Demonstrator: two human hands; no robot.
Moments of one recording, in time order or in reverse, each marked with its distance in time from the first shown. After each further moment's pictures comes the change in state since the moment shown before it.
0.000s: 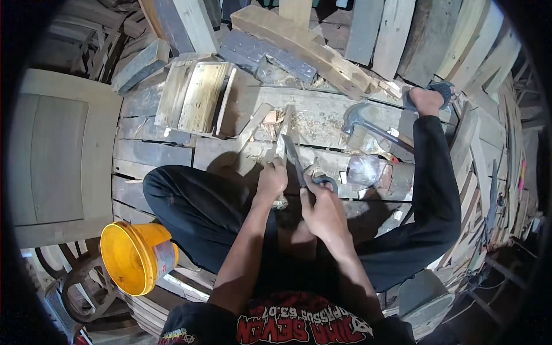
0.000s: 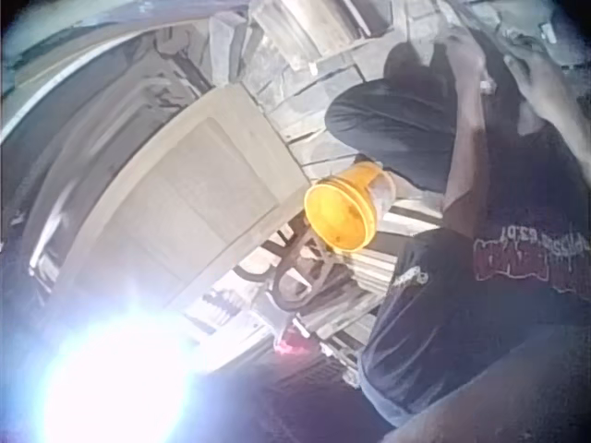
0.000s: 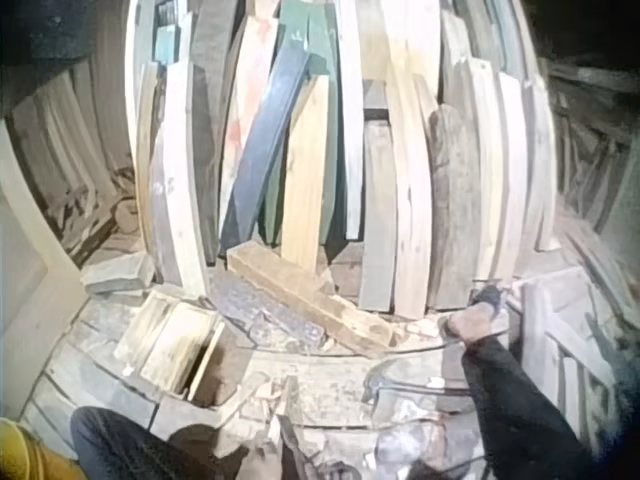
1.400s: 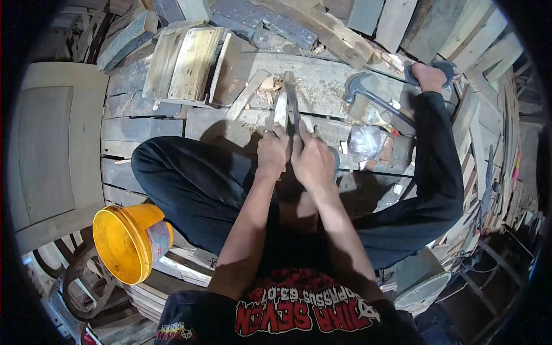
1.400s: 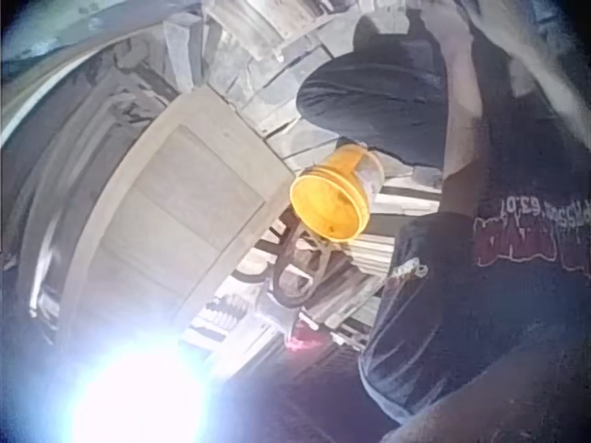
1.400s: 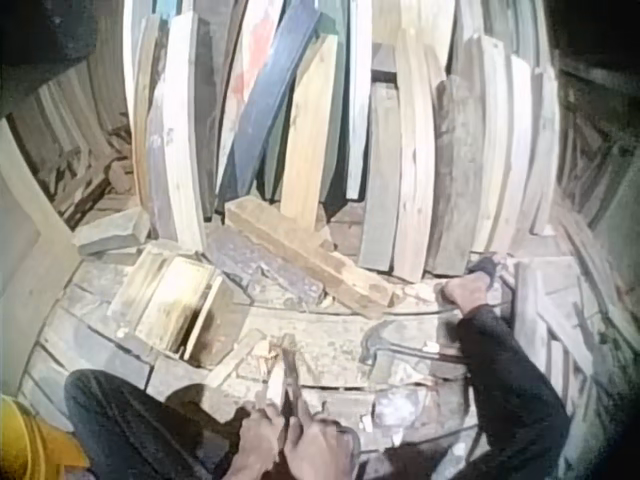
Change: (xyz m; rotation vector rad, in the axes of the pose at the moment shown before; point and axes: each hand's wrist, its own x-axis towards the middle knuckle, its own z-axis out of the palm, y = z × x) left_hand 0.005 -0.006 0.013 0.138 0.067 0.070; right_hand 0.045 -0.005 0.042 -0.066 0.042 0.162
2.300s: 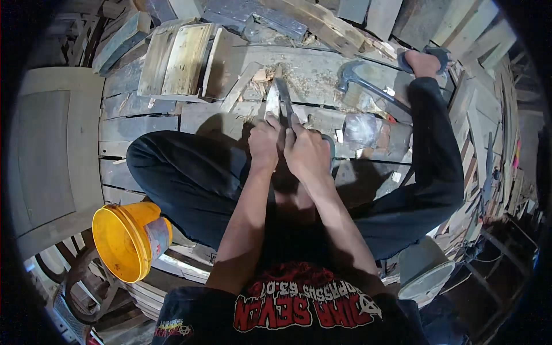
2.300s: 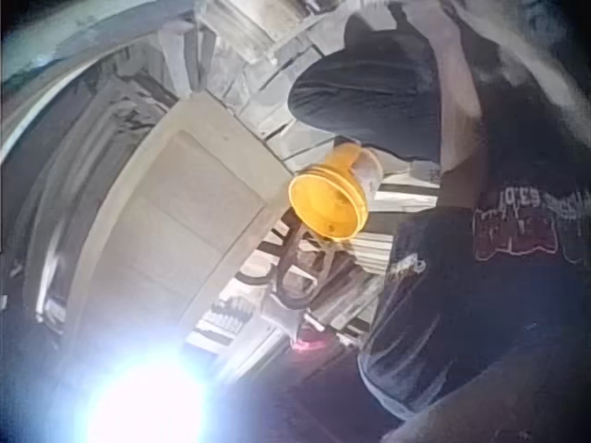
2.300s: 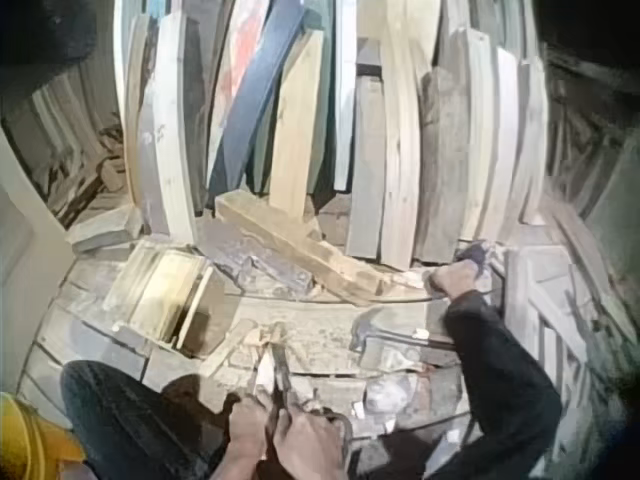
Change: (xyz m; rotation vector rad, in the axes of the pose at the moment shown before) left_hand -0.005 -0.001 0.008 0.052 0.153 0.036; right_hand -0.012 0.004 0.000 -0.081 0.014 -0.033
